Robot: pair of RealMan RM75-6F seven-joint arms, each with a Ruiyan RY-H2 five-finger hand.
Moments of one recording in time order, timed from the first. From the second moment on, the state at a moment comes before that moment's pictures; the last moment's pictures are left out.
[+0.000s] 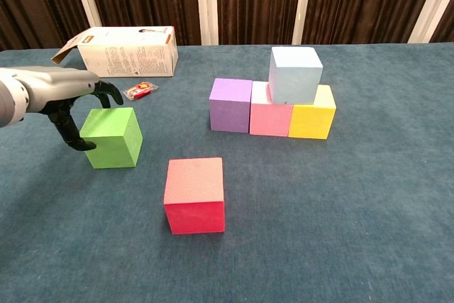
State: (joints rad) left arm -0.85 -1.47 -0.14 -1.84 0.51 1.26 0.88; right arm 0.08 -1.13 0.03 -1.67 -1.54 1.55 -0.15
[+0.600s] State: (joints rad) left arm -0.85 -1.49 -0.14 -1.82 0.53 1.28 0.88; right arm 0.07 -1.12 0.04 -1.68 -1.51 1.54 -0.16
